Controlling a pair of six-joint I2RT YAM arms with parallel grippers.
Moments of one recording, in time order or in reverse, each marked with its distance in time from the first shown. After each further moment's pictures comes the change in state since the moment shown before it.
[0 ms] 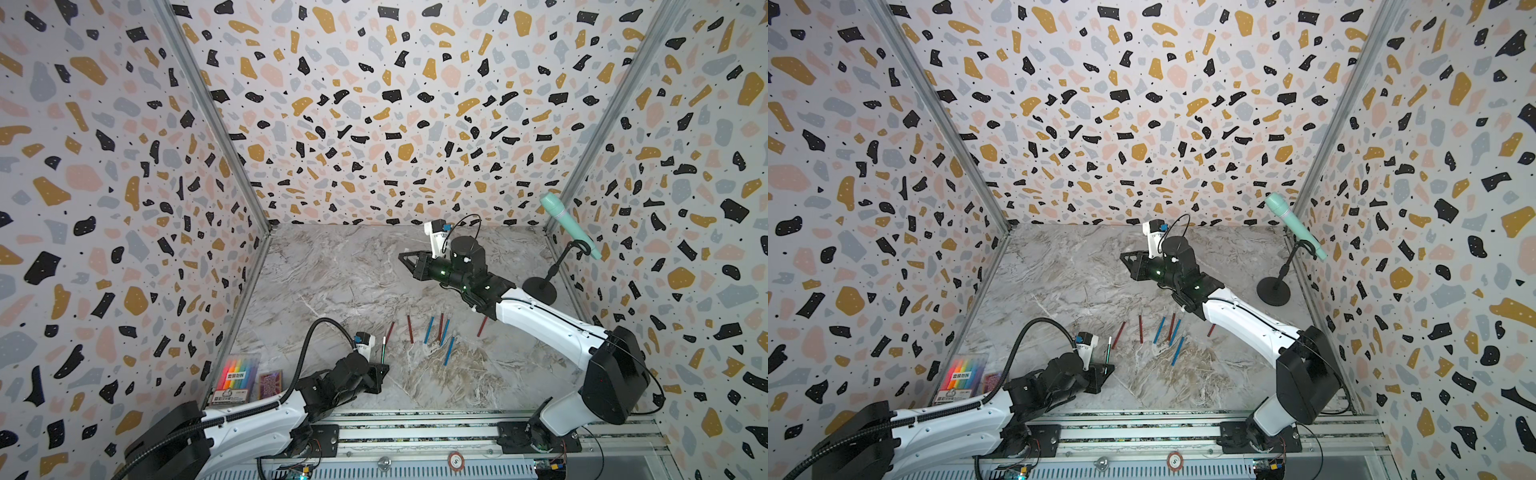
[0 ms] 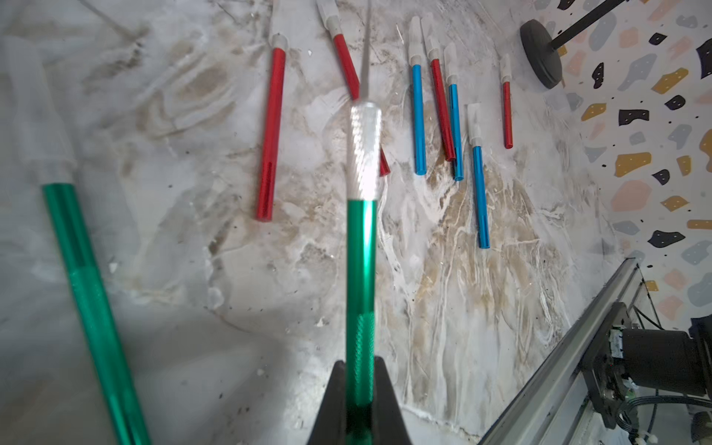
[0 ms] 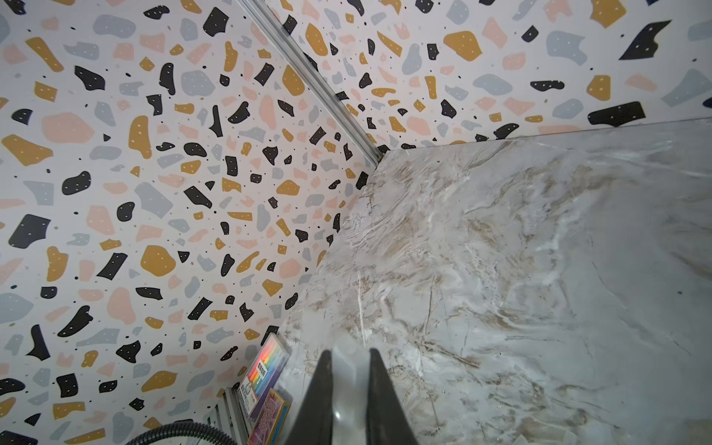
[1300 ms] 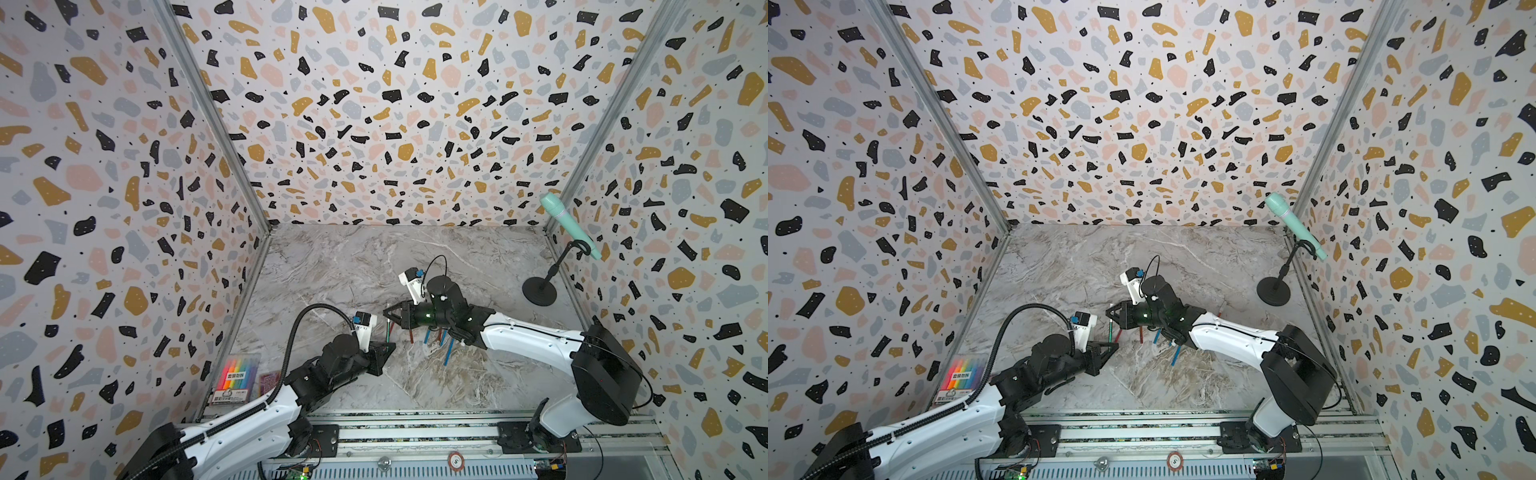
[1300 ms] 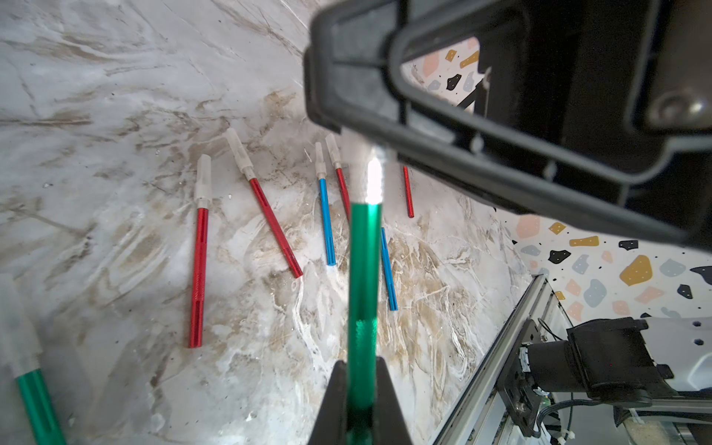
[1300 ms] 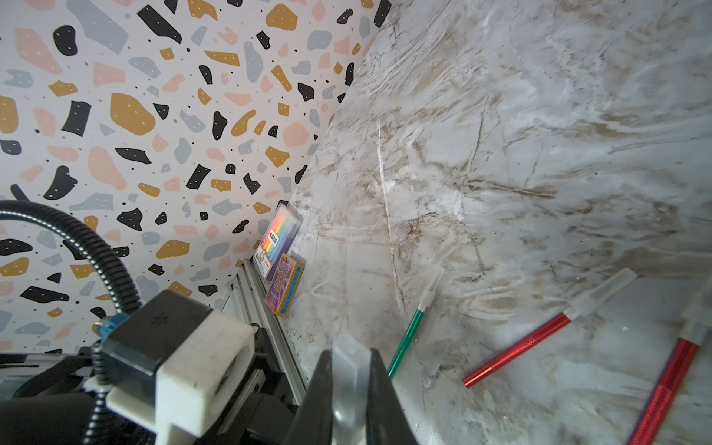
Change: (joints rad) left arm 0.141 -0.093 0.114 0.021 0.155 0.126; right arm 0.151 0.024 -0.225 0.012 -0.098 0.043
